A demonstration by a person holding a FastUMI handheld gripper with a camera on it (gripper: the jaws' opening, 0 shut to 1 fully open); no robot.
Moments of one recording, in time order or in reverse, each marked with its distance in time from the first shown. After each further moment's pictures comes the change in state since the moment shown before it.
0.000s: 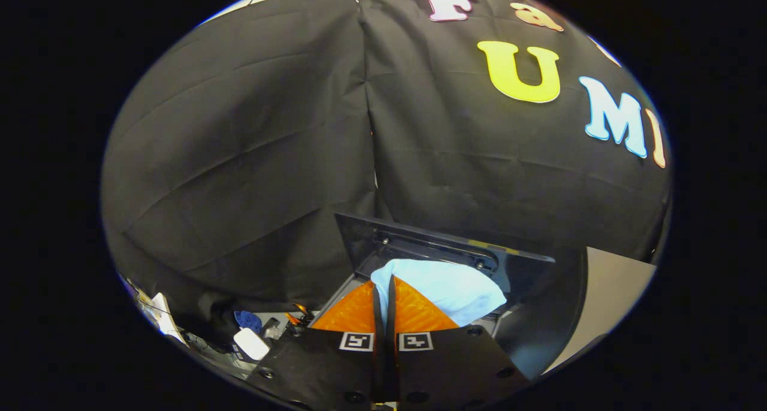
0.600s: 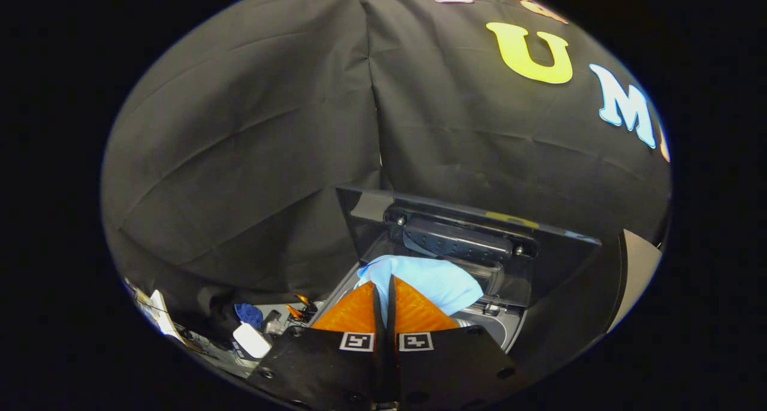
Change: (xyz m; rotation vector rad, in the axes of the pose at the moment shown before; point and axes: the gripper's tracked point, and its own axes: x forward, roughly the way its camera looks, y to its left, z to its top) arm 0.058 -0.002 -0.054 -0.004 0.109 -0.019
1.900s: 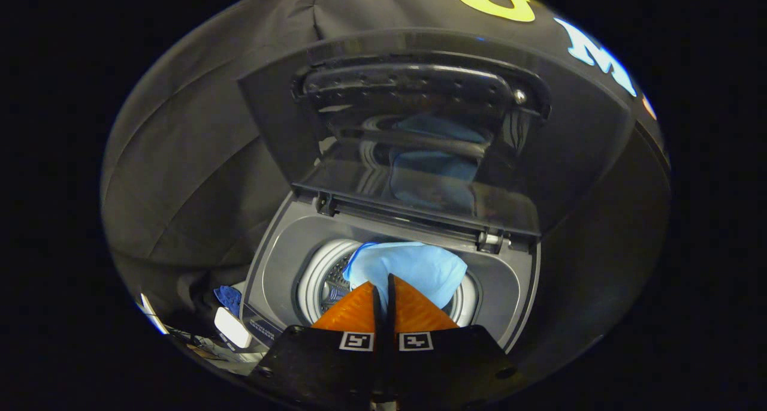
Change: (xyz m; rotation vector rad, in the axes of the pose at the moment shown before) arm 0.060 -0.054 -0.131 0.156 0.262 -0.142
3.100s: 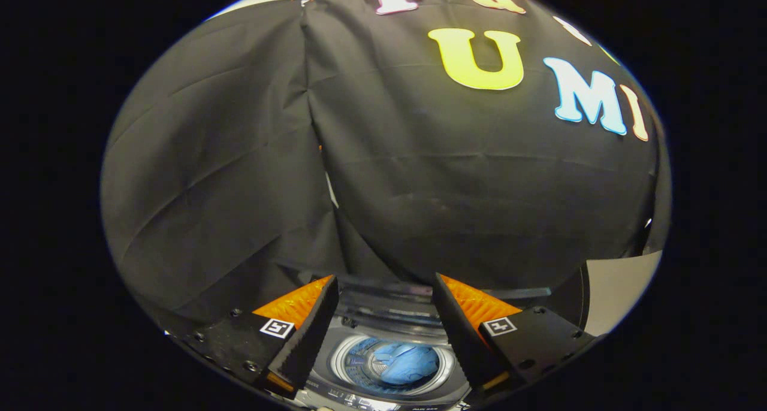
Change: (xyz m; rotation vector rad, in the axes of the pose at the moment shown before) arm -0.121 -0.015 0.230 0.073 -0.387 -0.008
